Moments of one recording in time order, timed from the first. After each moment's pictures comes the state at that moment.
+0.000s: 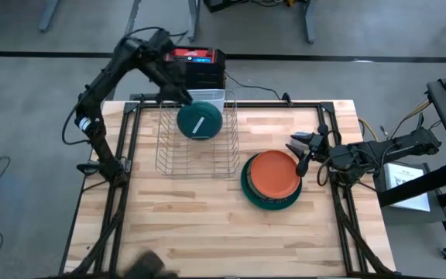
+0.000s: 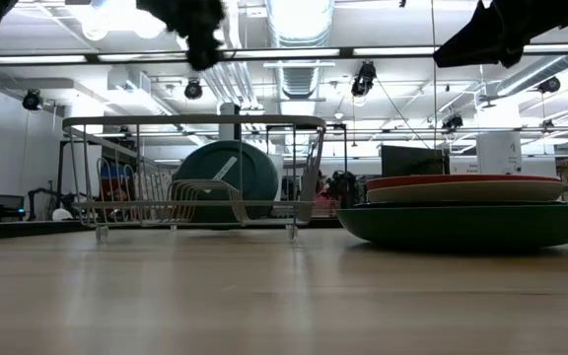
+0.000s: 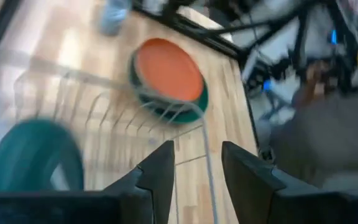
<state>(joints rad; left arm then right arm) 0.81 1.75 2.07 -1.54 0.92 0.53 0.28 0.62 0.55 -0.30 0.81 0.16</state>
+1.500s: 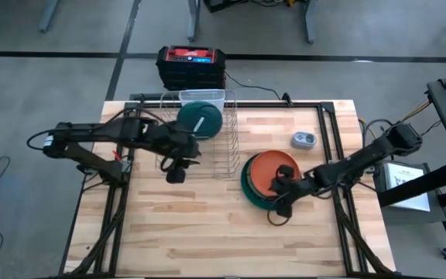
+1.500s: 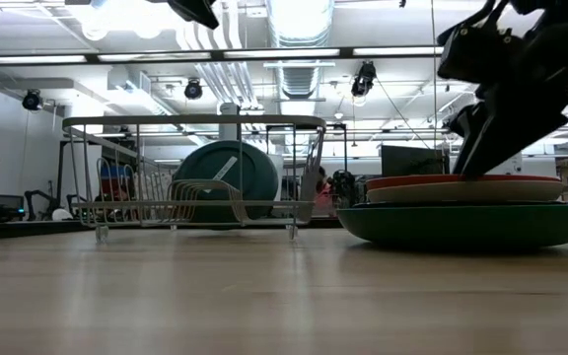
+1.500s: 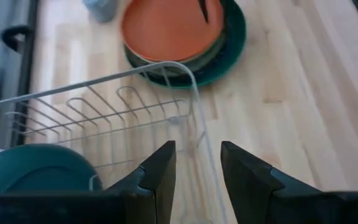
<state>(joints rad) -0.02 1.33 1.42 -0.94 -0.06 0.17 0.40 1.31 0.61 -0.25 0.26 0.46</state>
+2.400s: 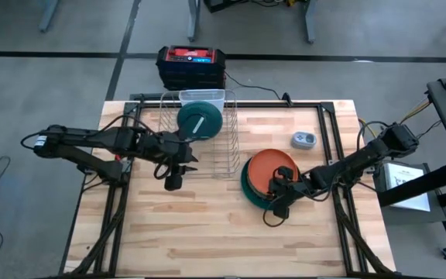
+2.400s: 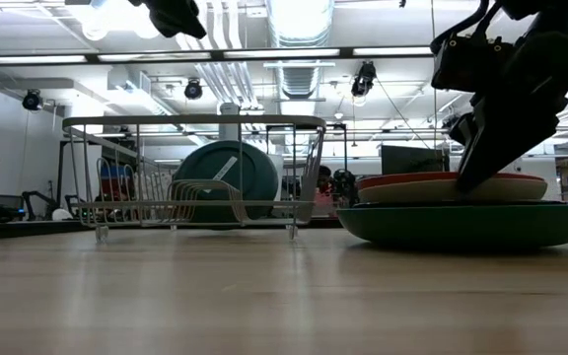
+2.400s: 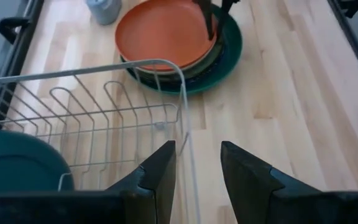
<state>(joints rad) -0.08 1.21 1.20 -0.75 -0.07 0.02 0.40 1.37 0.63 -0.26 0.25 0.53</state>
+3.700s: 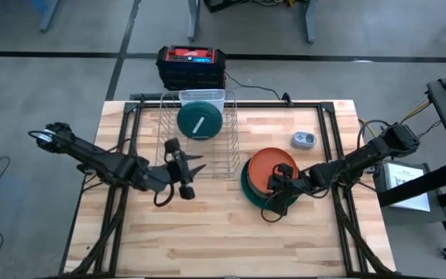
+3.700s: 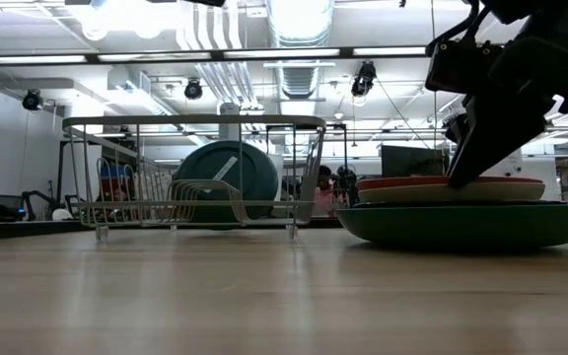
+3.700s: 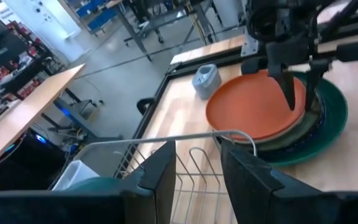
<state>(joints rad) -0.39 1.22 1.01 -0.25 -0.83 0.10 0.35 1.35 0.63 -0.26 0.25 0.52</state>
